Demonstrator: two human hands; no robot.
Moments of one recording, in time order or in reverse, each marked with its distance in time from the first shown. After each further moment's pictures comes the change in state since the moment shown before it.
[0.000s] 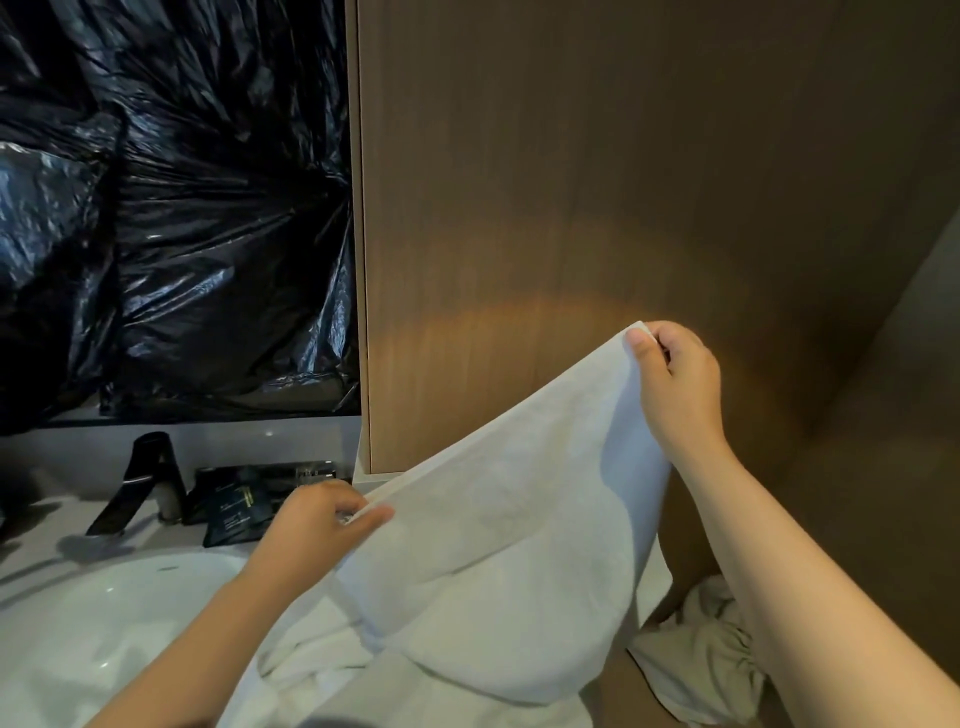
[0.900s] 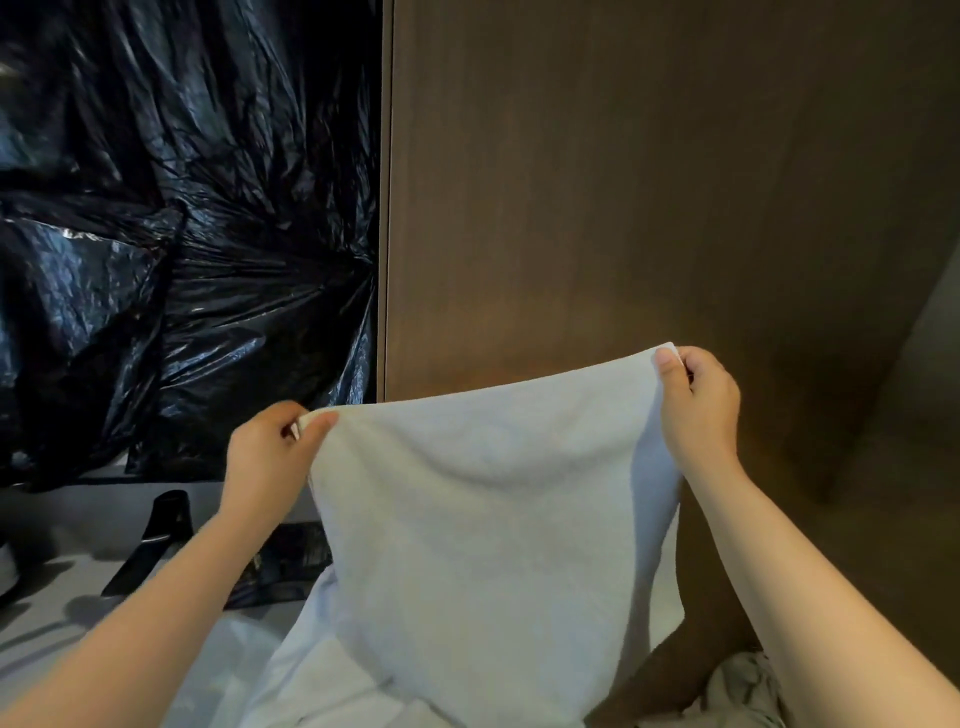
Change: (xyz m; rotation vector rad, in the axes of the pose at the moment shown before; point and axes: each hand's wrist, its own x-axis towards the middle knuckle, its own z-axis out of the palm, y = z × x) left_hand 0.054 0.027 -0.092 -0.173 0.564 -0.014; right_hand 0.039 -0.012 -0.007 0.025 0.146 -0.015
